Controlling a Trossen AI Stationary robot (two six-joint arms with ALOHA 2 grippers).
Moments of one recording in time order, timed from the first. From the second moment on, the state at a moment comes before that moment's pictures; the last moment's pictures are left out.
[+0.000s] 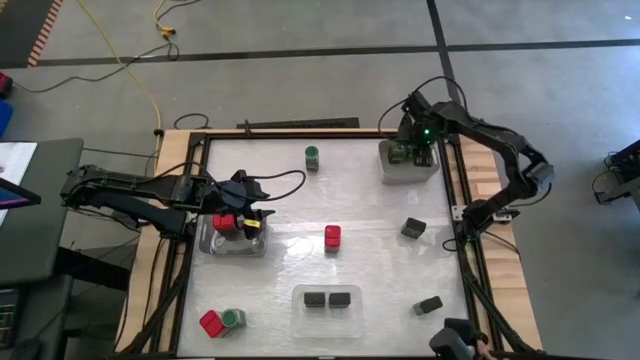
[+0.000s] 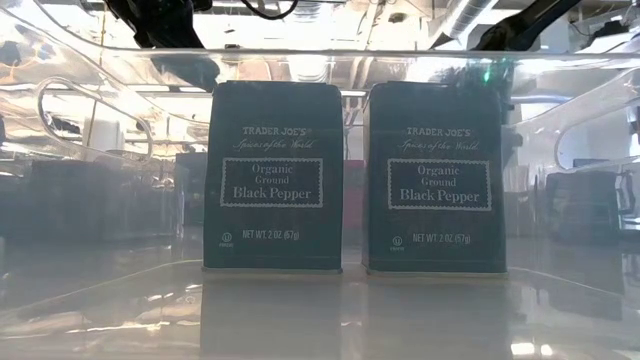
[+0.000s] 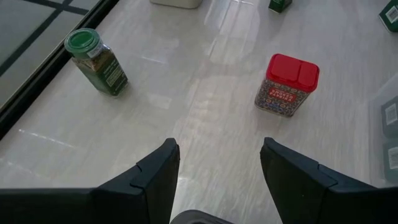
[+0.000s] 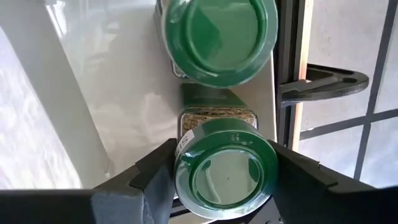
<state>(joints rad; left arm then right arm) -0.08 1.02 0.90 -0.57 -0.35 -0.28 -0.94 1.50 1.12 -0.93 0.18 -0.87</state>
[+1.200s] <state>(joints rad) -0.08 1.02 0.90 -0.57 -0.35 -0.28 -0.94 1.51 1.12 -0.91 0.18 -0.85</state>
